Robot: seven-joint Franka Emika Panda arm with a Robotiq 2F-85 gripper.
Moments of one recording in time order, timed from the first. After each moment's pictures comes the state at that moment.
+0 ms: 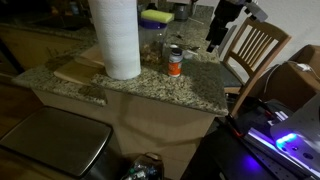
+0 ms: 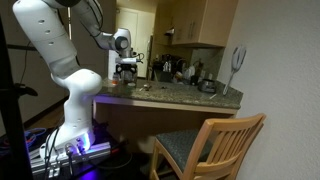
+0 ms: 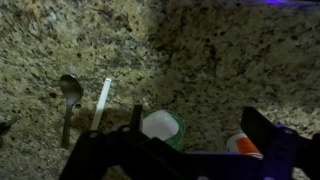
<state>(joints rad) 0.28 -0.49 0.17 -2.62 0.08 2.37 -0.55</state>
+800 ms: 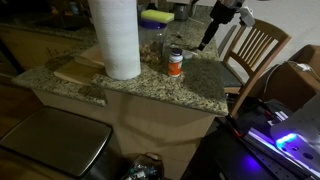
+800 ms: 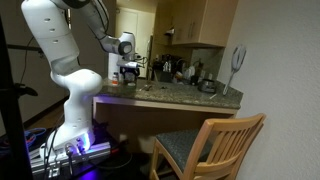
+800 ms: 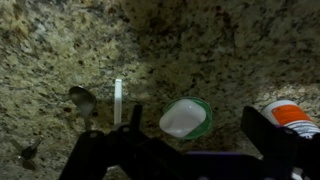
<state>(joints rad) 0.30 -0.41 0.10 -2.62 0.14 2.51 -0.39</state>
